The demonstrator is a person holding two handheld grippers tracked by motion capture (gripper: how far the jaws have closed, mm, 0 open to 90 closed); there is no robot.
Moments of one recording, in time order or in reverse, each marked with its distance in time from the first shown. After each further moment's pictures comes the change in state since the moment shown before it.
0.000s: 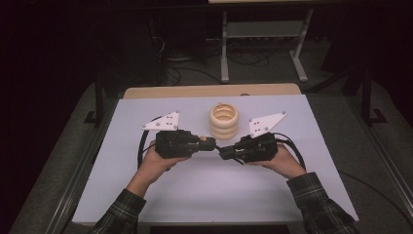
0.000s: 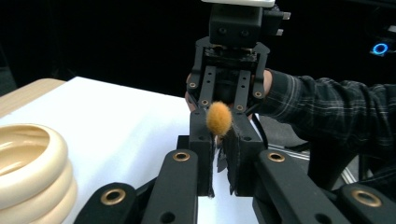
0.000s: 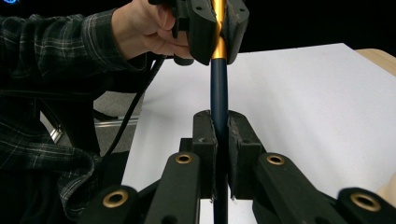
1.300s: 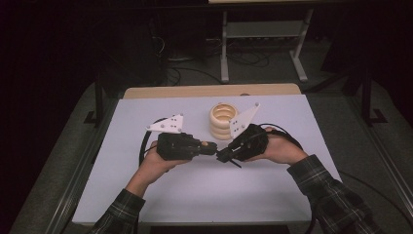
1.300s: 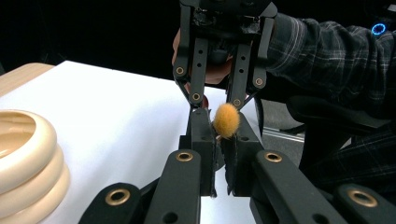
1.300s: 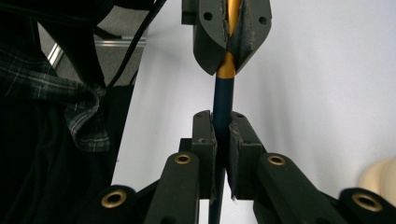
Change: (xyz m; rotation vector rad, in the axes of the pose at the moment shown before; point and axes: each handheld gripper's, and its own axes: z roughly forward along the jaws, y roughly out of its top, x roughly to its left) left arm -0.002 -0.001 0.004 0.070 -0.013 0.013; right arm 0.000 0.039 0.017 0.364 0.042 -0.089
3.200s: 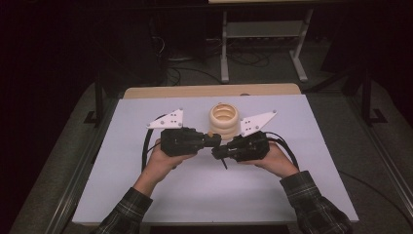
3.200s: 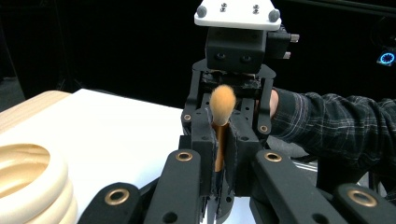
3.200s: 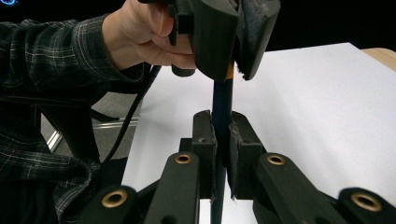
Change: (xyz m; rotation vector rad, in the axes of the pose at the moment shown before) left arm 0.001 0.008 0.007 -0.114 0.040 -0.009; right arm 0.001 -0.030 0.011 -0.359 -0.032 0.101
